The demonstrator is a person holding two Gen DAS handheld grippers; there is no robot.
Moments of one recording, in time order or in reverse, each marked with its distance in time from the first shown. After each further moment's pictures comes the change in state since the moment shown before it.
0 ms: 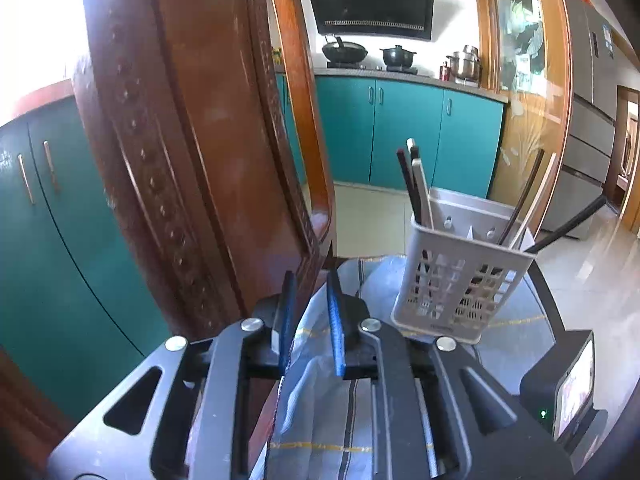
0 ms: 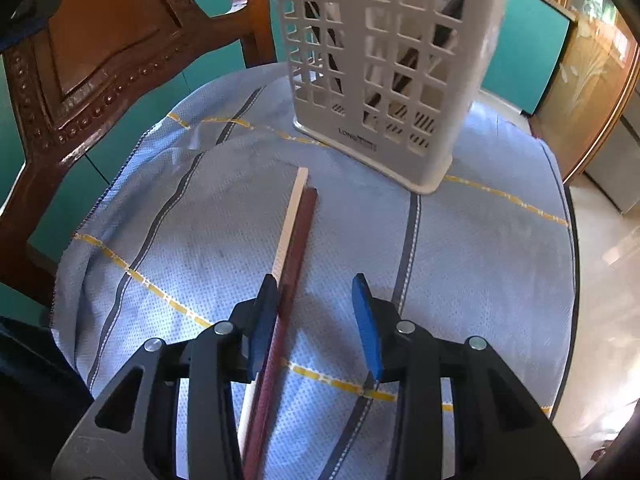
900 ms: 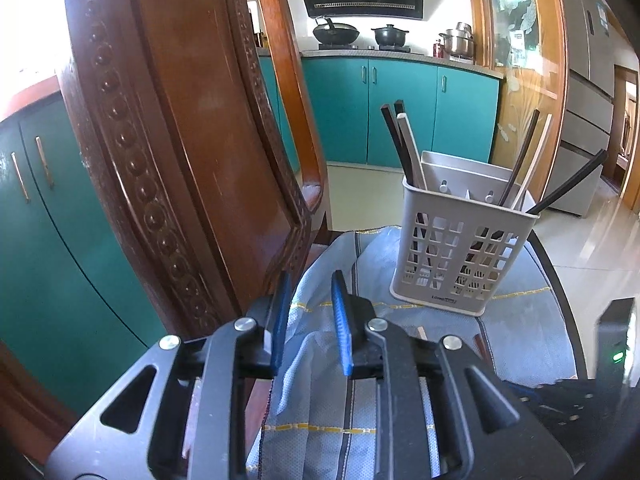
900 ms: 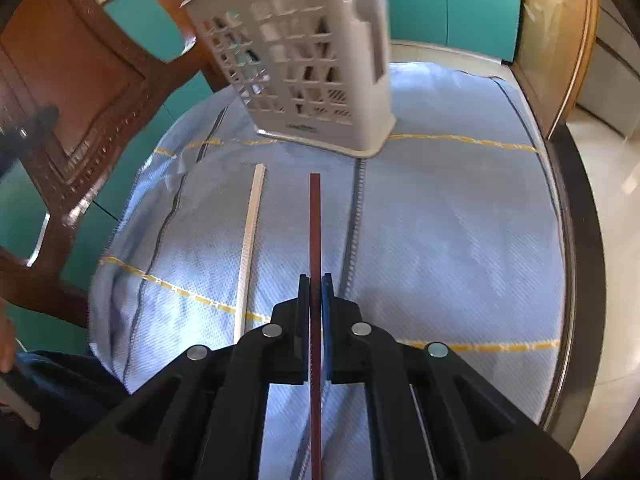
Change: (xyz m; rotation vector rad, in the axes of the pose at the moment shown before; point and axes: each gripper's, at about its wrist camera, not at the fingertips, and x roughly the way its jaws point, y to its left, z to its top) left arm 0.018 -0.016 -0.015 0.051 0.059 0.003; right arm -0.034 -0.051 -0.029 0.248 0.000 0.104
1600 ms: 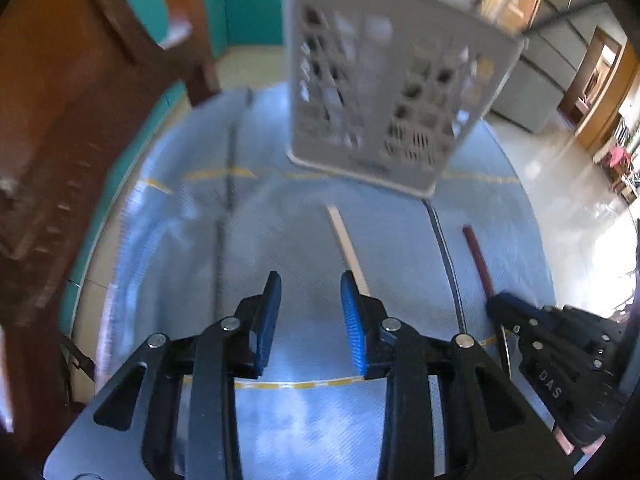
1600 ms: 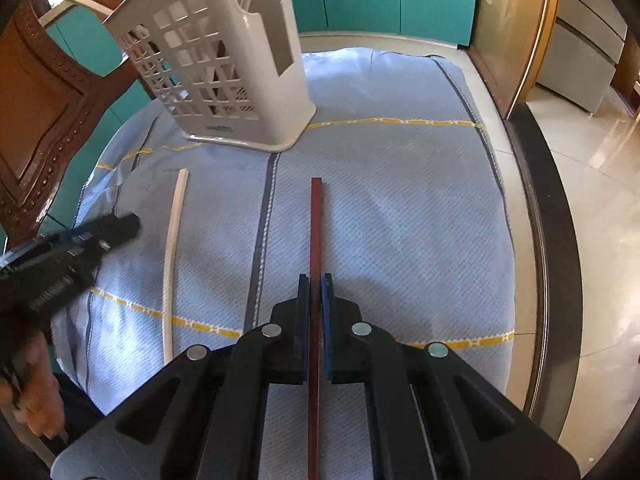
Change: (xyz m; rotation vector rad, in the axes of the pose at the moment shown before) left arm 0.094 -0.076 -0.056 0.062 0.449 -0.257; right arm 0.007 -0.032 0.001 0.075 0.012 -0.145
